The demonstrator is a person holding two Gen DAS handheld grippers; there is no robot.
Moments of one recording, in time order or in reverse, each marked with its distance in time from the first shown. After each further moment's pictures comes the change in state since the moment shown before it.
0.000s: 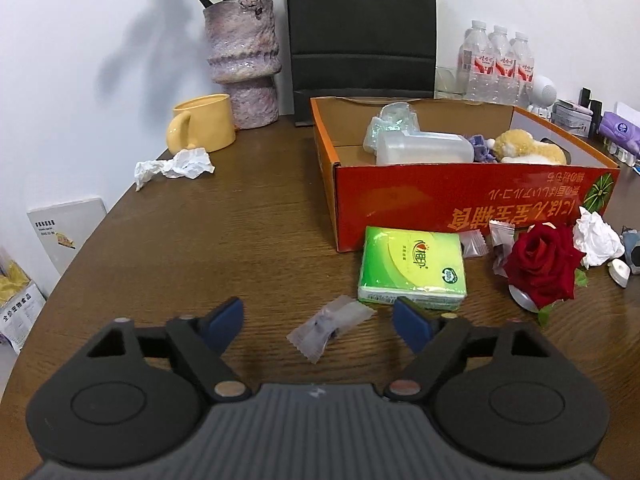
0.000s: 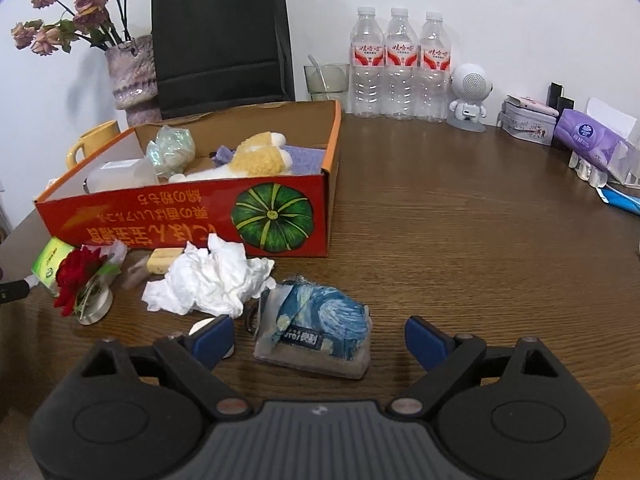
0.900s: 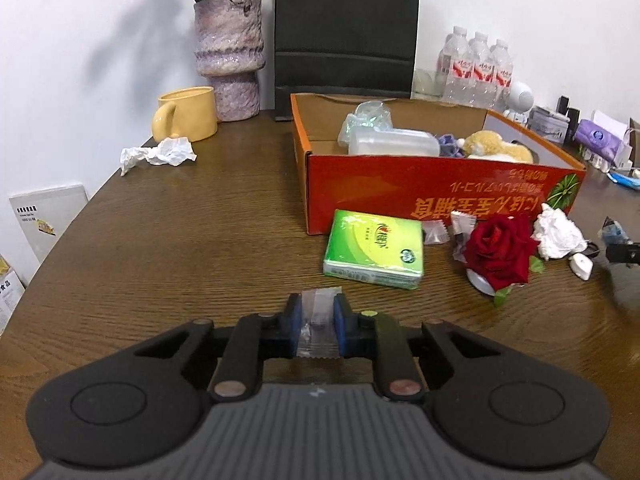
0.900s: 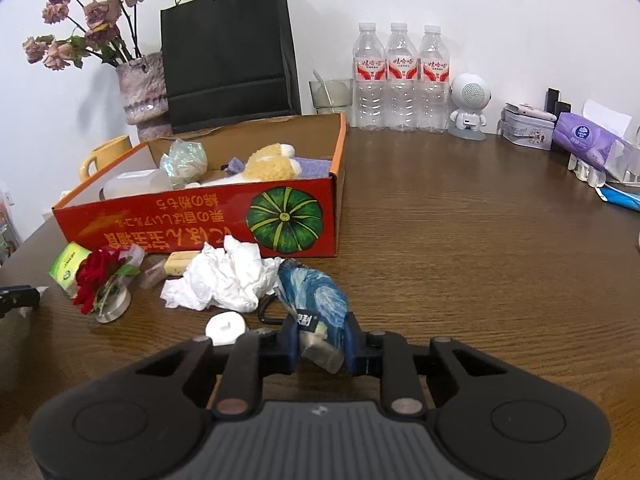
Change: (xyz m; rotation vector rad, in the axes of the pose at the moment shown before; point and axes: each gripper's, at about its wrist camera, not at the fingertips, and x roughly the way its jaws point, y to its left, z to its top) left arm -0.024 -0.005 -0.011 -0.039 0.003 -0.077; right arm -0.020 0.000 -0.013 0.012 -0.053 0.032
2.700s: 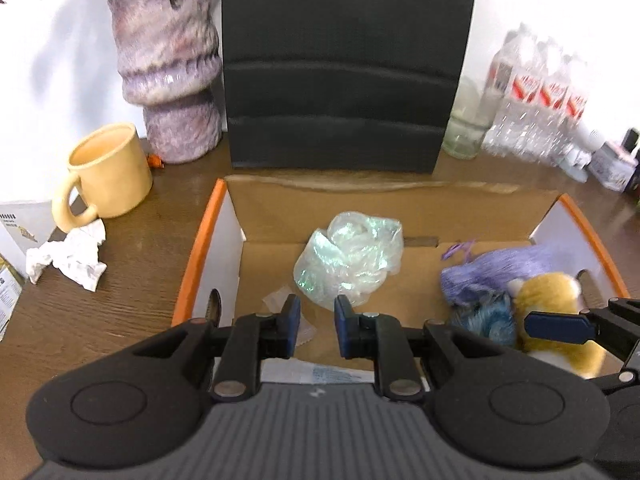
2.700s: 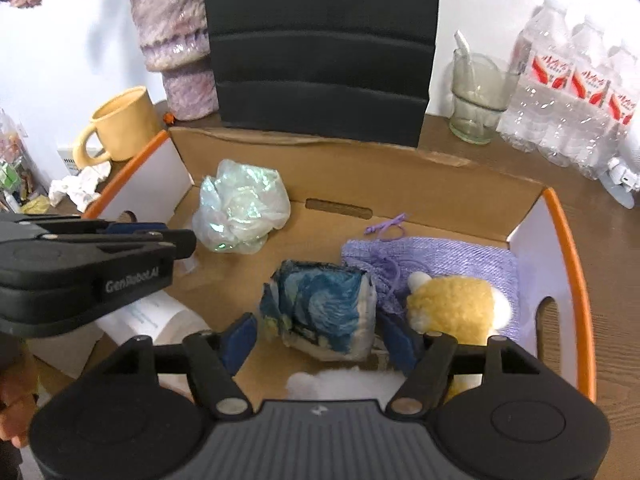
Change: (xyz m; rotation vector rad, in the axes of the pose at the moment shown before) left arm 0.153 -0.056 0.187 -0.070 0.155 0.067; right arm 0.169 0.113 0.173 -0.150 0.279 0.101
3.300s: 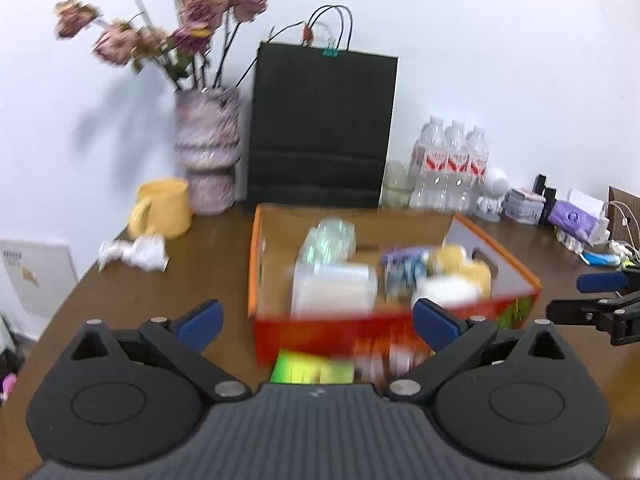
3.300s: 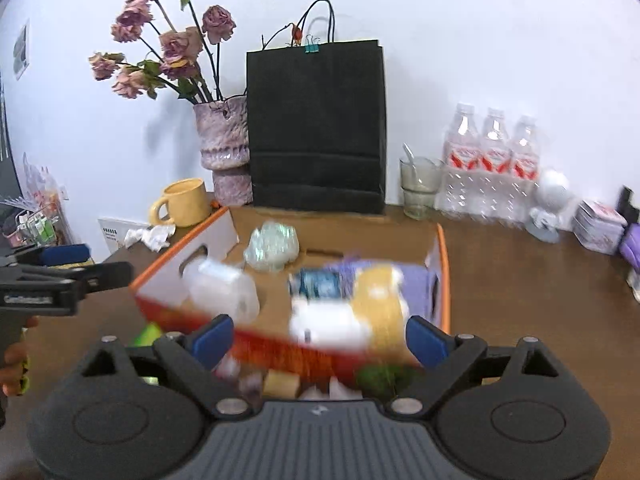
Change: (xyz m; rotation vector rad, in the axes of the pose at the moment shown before) left arm -0.161 0.045 -0.152 0.018 -0.336 -0.116; right arm -0.167 -0.021 -0.138 -0.009 -0.354 0.022
